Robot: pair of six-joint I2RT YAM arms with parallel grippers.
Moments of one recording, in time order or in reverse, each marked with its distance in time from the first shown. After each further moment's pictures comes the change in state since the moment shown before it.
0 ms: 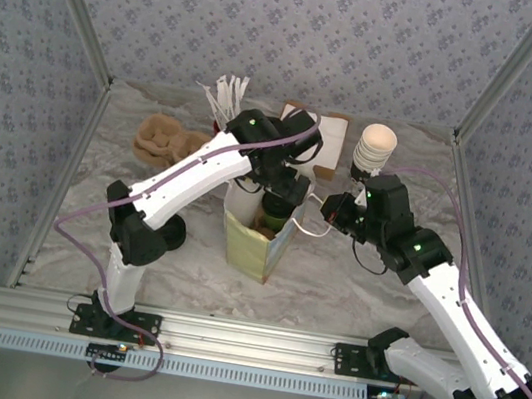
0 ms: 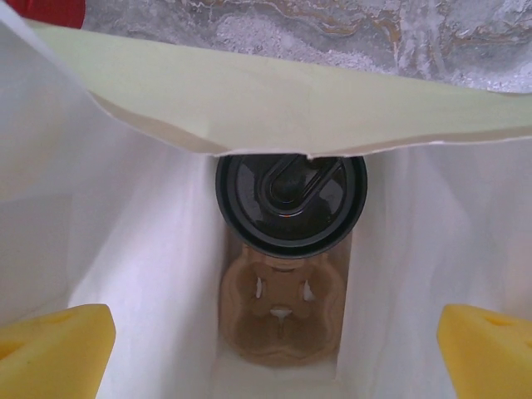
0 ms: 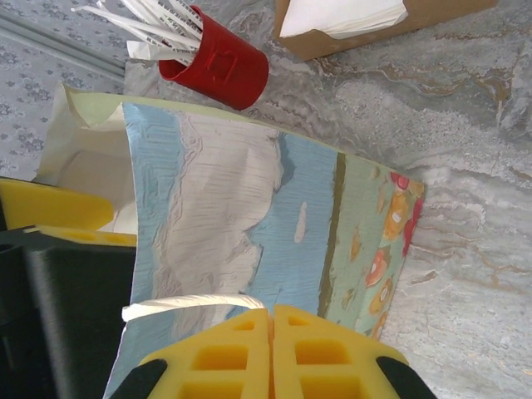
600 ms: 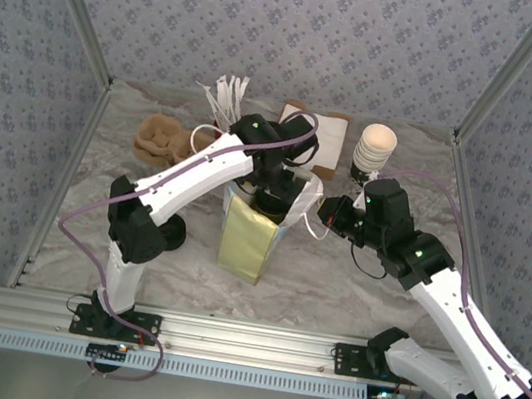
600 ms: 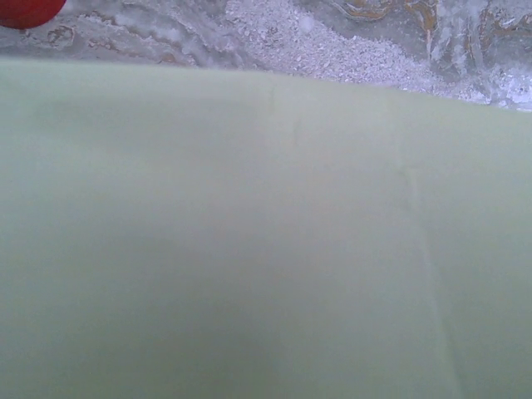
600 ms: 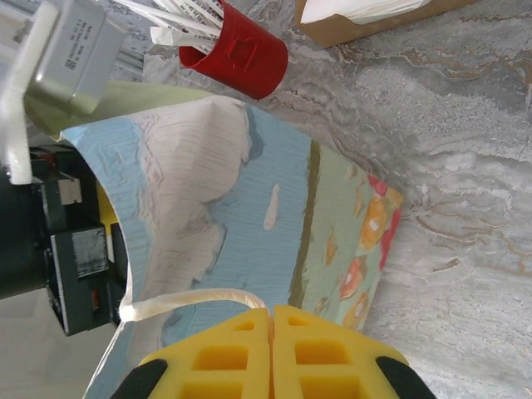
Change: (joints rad) left arm 0.037 0.000 -0.122 0.080 0.027 -0.010; right arm 0.040 -0.030 -0.008 0.004 -0.004 0.038
